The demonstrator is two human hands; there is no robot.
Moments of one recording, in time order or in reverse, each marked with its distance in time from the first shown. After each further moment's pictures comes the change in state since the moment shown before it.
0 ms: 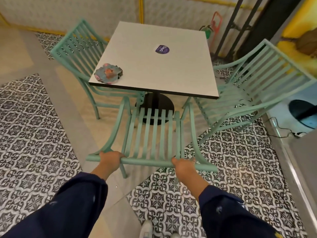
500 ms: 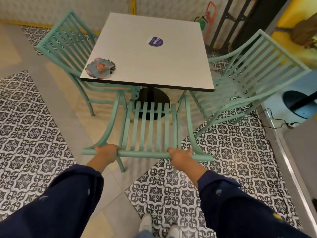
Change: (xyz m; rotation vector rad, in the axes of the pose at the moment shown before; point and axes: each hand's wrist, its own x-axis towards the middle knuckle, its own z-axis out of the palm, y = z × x) left_hand 0.017 -0.001 -0.011 0.031 -0.079 0.052; right_hand 0.007 0.008 -0.012 0.174 0.028 -0.049
